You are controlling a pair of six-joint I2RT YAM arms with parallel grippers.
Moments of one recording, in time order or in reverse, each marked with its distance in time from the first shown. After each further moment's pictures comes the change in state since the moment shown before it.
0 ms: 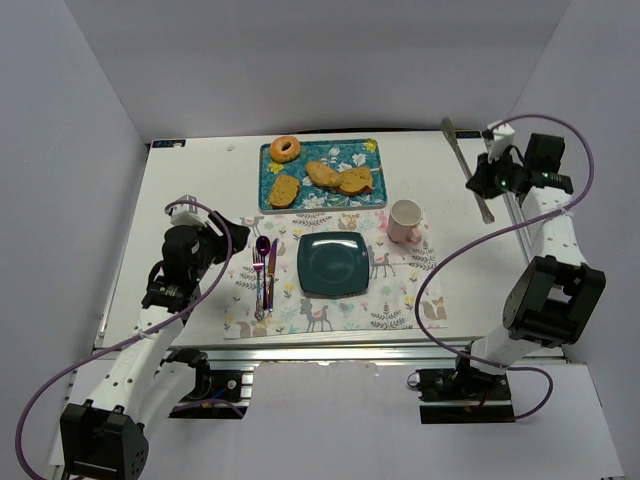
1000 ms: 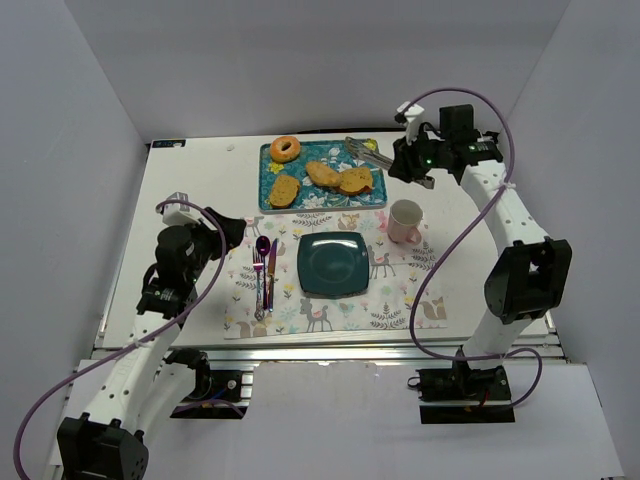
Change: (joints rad) left arm 0.000 -0.056 0.028 -0.002 -0.024 -0.038; right arm 0.444 0.140 0.320 -0.084 0.010 0.120
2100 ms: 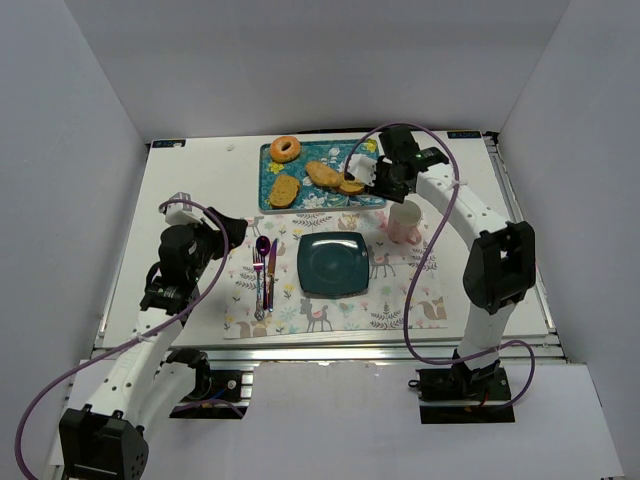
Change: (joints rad) left arm 0.000 0.035 -0.020 0.046 0.000 0.001; right arm 0.240 0.120 0.028 -0.199 0.567 -0.629
